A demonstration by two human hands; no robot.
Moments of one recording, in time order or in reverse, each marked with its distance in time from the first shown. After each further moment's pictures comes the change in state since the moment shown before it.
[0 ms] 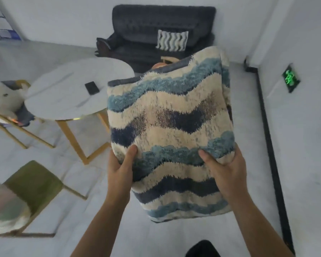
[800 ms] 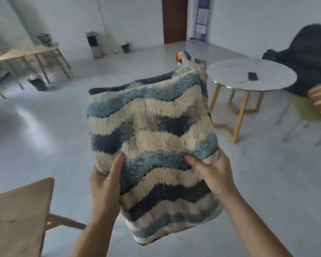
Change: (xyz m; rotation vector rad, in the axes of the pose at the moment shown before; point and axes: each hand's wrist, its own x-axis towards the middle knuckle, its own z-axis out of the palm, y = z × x) left_hand -0.658 0.031 -0.338 -0.034 0.988 0.184; right_hand -0.535 -0.101 -0.008 0.269 -1.013 -0.110
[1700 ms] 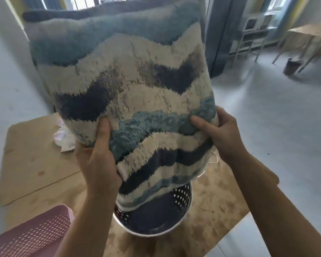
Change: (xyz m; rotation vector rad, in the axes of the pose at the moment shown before) left_hand -0.147 0.132 -0.601 -0.186 1.411 0.601; right_hand -0.315 -0.158 0.672 0.308 -1.493 0.023
